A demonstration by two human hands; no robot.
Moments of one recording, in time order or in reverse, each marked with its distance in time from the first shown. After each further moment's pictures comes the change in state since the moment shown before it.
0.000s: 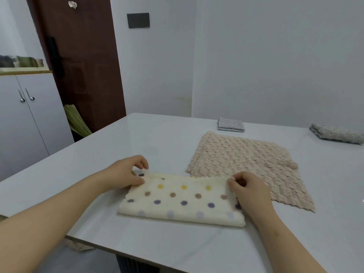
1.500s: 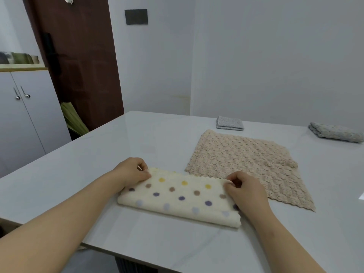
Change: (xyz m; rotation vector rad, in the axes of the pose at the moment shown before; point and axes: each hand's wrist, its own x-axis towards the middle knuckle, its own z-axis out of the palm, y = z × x) left_hand 0.015 0.006 0.020 -0.132 0.114 -0.157; right_hand -0.002 -0.004 0.004 -0.093 -0.020 0.004
